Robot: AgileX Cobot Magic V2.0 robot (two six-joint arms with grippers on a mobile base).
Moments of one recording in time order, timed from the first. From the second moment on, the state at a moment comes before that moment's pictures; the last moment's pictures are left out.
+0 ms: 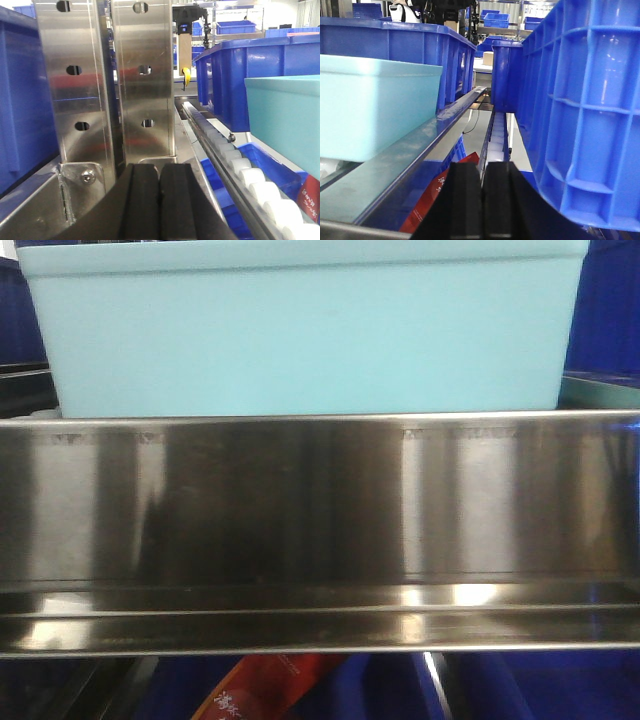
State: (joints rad) left arm 0.03 0.00 0.00 0.03 0.00 0.05; right arm 0.03 0.00 0.00 0.04 0.04 -0.08
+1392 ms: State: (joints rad) left arm 0.03 0.00 -0.31 0.03 0.33 0.05; right arm 0.03 0.00 -0.23 0.11 0.25 -0.08
